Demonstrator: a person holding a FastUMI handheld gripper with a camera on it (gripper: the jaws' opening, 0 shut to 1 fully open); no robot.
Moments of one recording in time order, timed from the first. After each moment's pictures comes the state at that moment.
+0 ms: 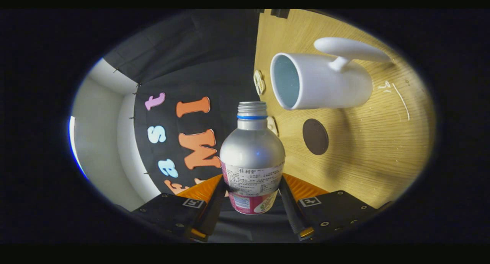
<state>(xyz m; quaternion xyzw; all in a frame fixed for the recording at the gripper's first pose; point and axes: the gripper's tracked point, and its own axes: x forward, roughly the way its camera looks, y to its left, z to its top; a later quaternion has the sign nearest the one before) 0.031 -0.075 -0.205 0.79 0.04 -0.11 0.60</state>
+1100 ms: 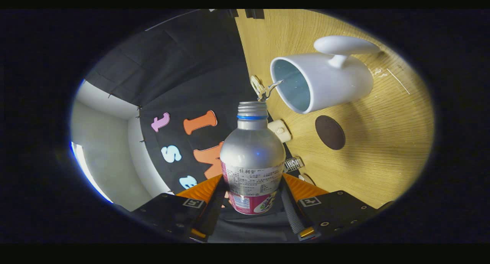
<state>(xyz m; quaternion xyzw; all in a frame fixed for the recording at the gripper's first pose) 0.036 -0.095 -0.185 0.85 -0.02 -0.11 0.52</state>
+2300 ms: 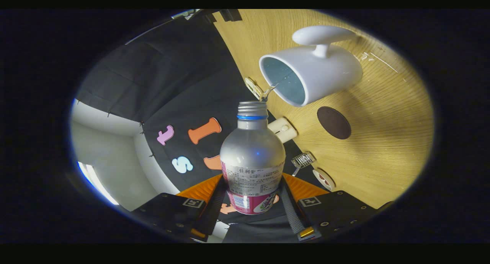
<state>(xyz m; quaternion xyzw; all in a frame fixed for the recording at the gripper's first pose) 0.048 -0.103 -0.169 0.89 -0.05 -0.10 0.44</state>
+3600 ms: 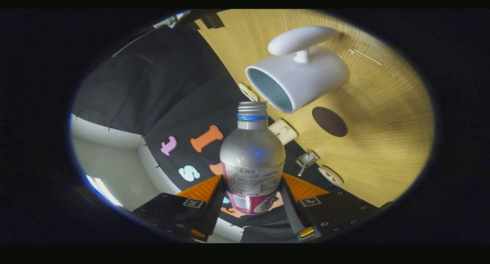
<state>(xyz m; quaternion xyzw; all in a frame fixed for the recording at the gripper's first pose) 0.045 -0.113 -0.174 0.90 -0.07 -0.11 0.41</state>
